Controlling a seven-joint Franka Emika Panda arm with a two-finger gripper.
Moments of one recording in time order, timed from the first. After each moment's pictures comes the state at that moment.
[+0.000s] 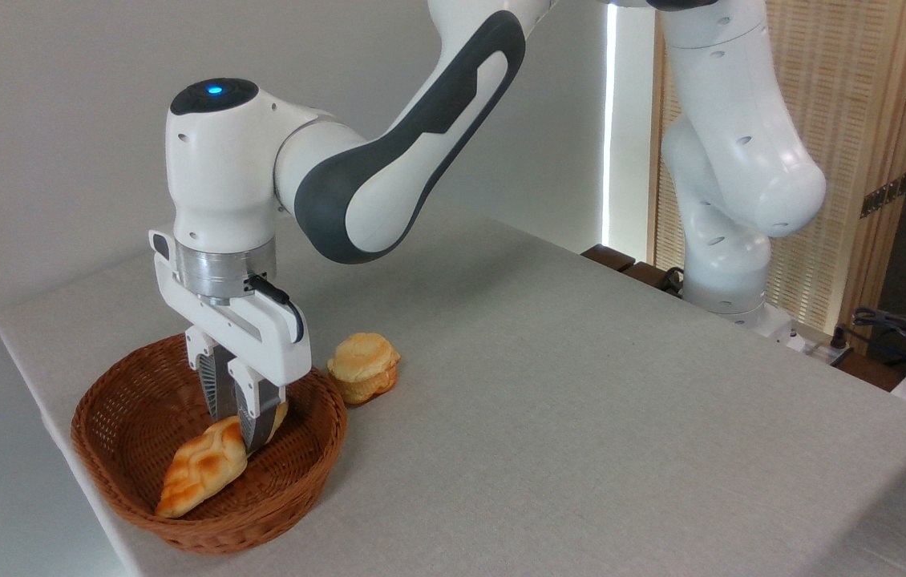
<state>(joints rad) -0.39 0.26 0.20 -1.83 -0.18 2.30 0.51</state>
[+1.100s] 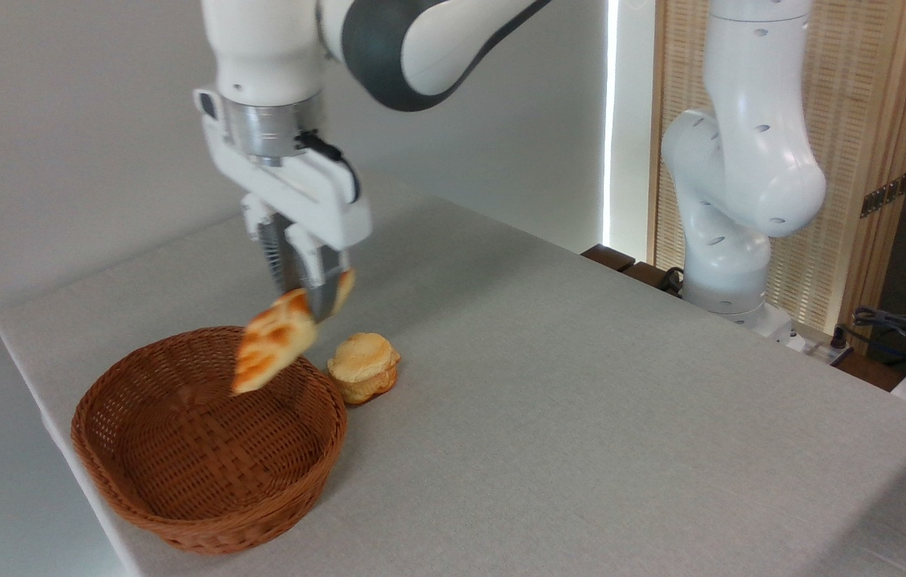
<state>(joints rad) -0.39 -0.06 0.20 -1.90 -0.18 1.88 0.54</state>
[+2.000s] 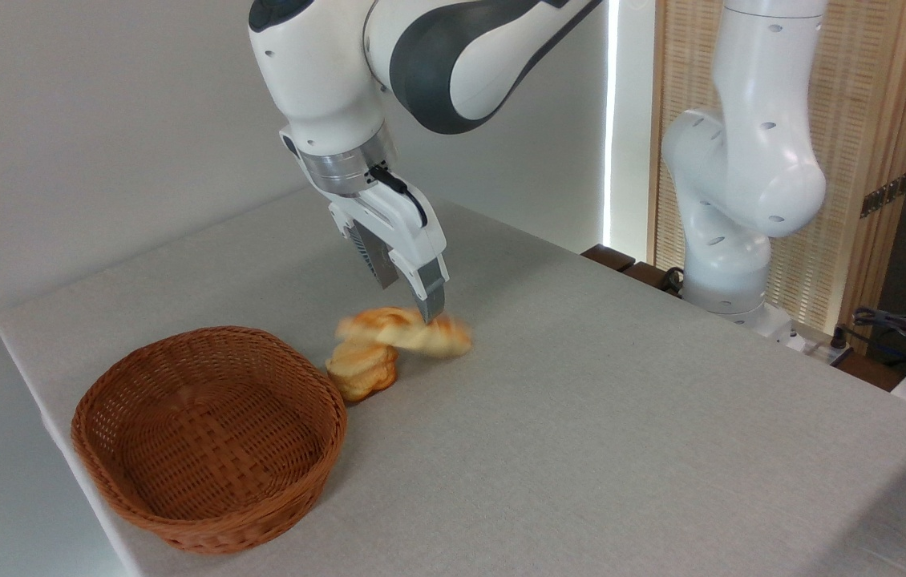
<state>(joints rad) -0.40 -0.13 0.19 -2.05 -0.18 1.71 0.64</state>
